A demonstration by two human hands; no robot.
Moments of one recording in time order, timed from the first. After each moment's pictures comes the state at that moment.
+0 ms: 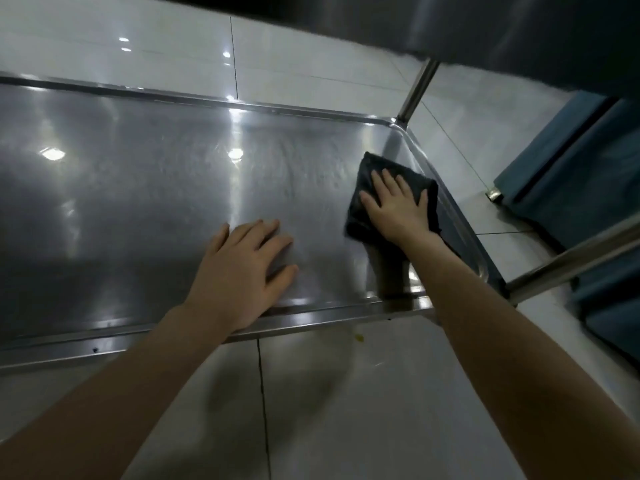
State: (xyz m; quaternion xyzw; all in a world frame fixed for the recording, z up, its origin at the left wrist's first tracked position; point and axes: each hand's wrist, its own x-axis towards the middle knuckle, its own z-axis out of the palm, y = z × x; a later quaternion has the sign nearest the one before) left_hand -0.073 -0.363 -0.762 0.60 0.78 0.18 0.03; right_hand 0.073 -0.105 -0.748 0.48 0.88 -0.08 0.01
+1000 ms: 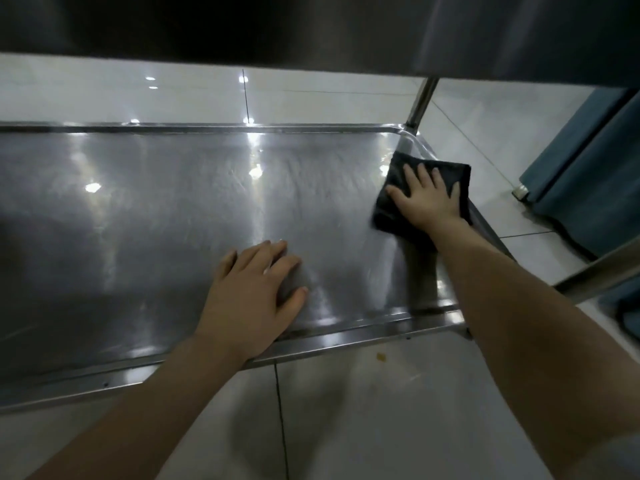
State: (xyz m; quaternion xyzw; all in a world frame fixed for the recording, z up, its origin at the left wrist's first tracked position) left_hand -0.068 -0.356 -0.761 0.58 0.80 0.17 0.04; right_hand 0.078 -0.034 -0.755 0.52 0.85 -0.06 0.00
